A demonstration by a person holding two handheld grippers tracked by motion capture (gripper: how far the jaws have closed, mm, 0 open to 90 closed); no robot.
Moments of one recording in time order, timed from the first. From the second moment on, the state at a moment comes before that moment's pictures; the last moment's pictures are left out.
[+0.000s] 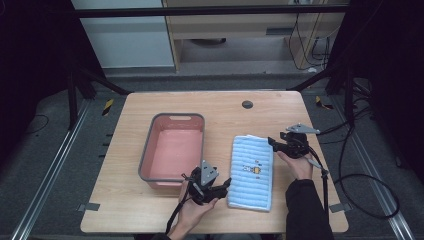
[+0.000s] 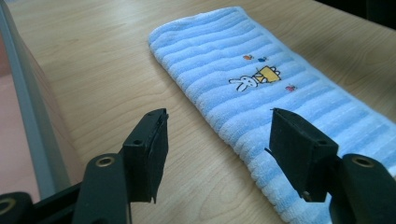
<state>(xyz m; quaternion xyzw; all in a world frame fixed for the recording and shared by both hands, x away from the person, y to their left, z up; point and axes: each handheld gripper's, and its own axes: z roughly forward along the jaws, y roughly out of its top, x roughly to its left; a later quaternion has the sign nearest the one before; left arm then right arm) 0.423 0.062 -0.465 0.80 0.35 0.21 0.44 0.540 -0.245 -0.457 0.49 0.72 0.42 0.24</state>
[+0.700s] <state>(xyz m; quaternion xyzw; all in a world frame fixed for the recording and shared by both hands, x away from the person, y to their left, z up) 0.420 0.047 -0.480 0.81 0.36 0.18 0.42 0.547 -0.241 -0.476 0.50 0.73 0.40 0.24</state>
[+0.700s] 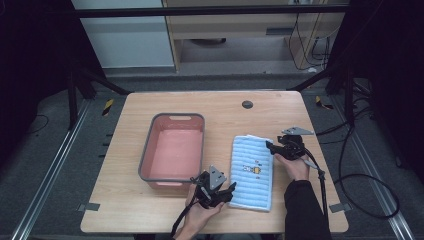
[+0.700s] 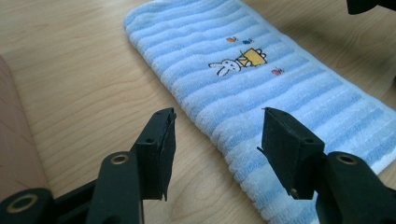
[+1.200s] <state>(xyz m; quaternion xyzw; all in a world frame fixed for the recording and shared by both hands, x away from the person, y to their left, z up) 0.419 0.035 -0.499 0.83 0.36 0.16 0.40 0.552 -0.237 -0.492 0.51 0.74 0.38 0.22</state>
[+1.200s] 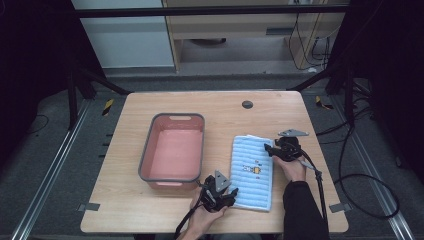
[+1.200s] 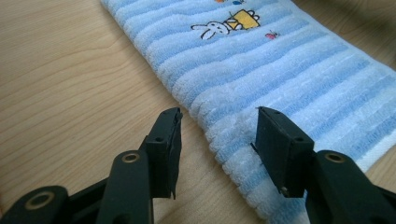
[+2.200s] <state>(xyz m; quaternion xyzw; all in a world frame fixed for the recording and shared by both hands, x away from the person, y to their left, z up) 0.417 0.030 -0.506 0.82 0.39 0.13 0.40 0.552 -0.227 -0.501 0.52 0.75 0.37 0.18</state>
